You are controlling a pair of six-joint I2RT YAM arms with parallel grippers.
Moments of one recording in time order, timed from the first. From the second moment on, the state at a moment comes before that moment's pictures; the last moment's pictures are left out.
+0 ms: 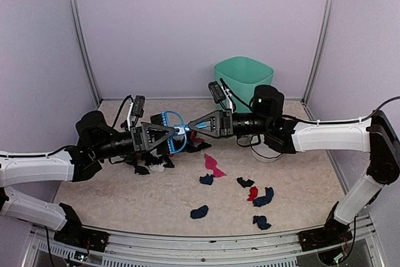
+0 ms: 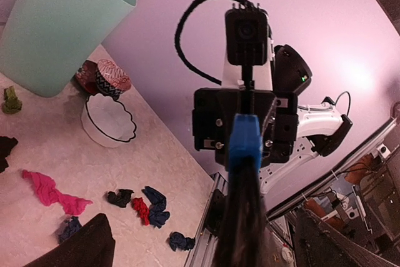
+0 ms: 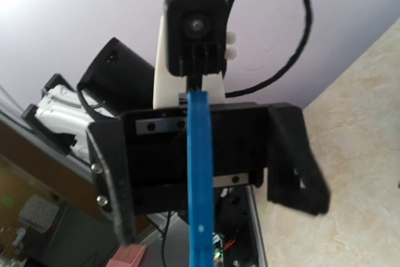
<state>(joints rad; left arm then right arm) -0.73 1.17 0.56 0.66 0.53 -0.83 0.84 1.61 1.05 0.59 -0.78 0.83</state>
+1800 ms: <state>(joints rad) -0.56 1.82 1.23 -0.19 0.07 -0.51 0.64 1.21 0.95 -0.24 -0.18 0.48</state>
